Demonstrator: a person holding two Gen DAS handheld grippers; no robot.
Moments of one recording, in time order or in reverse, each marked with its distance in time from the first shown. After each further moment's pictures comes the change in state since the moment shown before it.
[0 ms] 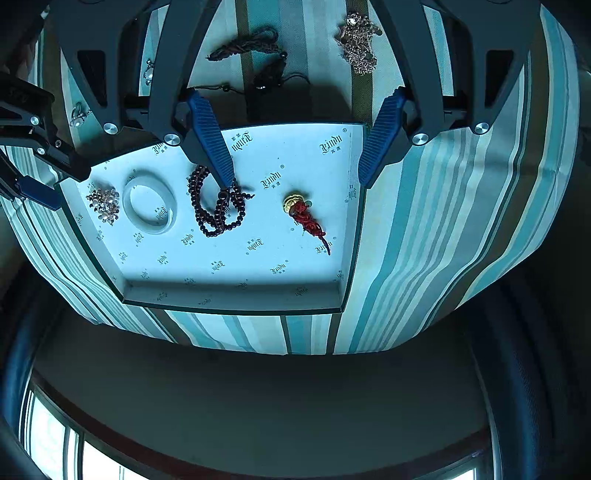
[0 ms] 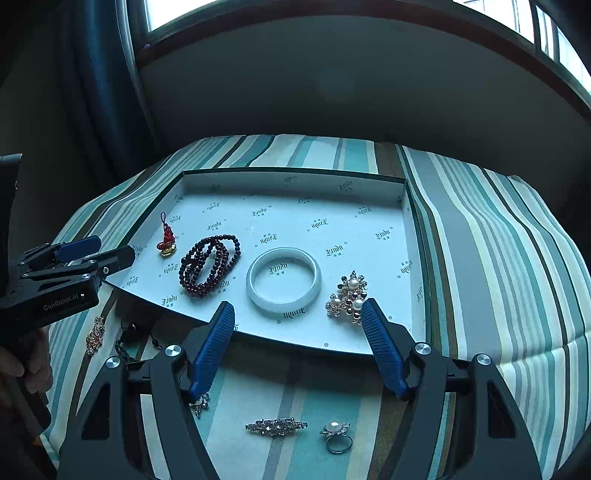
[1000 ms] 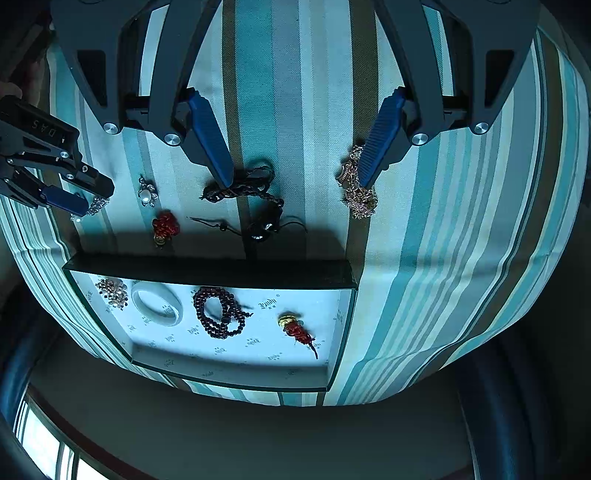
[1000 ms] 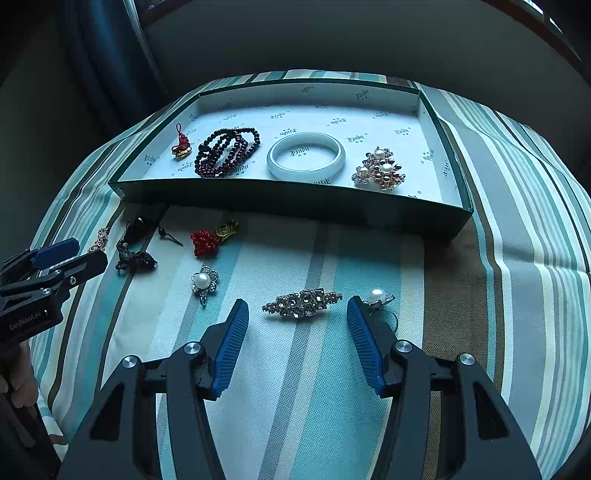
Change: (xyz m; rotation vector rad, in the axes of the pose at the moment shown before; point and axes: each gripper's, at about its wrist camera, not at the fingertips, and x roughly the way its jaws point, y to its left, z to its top) left arm -0.022 0.006 -0.083 -0.038 0.125 0.005; right arm 0.016 0.016 -0.061 0.011 0.154 0.046
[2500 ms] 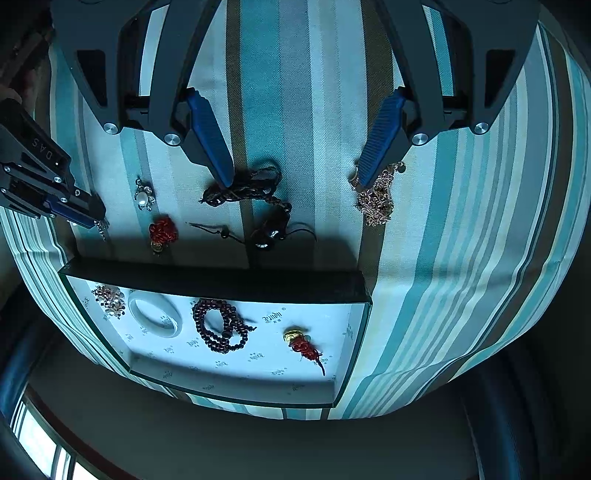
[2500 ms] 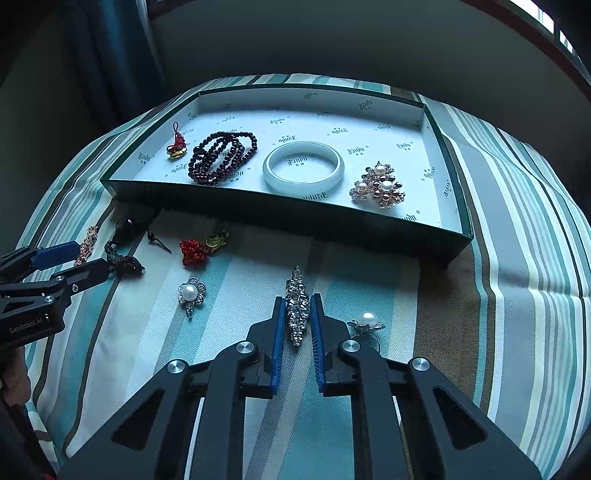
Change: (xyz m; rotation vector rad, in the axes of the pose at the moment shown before) left arm 0.015 -0.003 0.003 -0.004 0.045 -0.028; right arm 0.003 0.002 0.004 -0.061 -0.013 -0.043
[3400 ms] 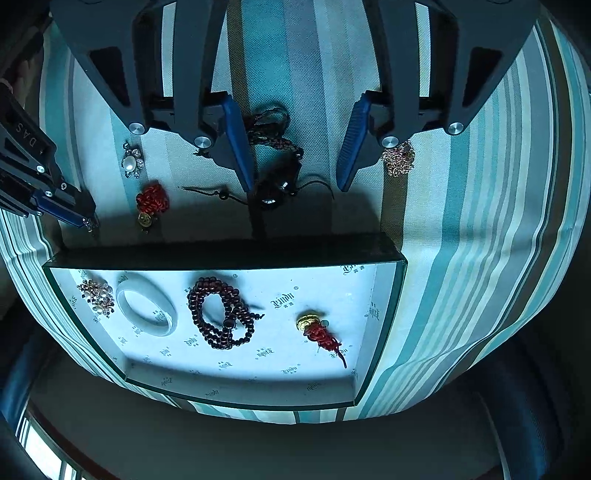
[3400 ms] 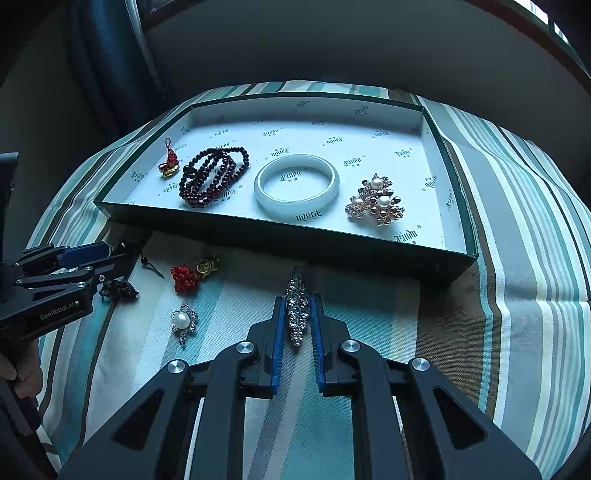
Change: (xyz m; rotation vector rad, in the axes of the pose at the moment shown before) left arm 0.027 -0.009 0.028 0.054 0.020 0.009; right arm 0.008 -0.008 0.011 0.033 -0.026 0.027
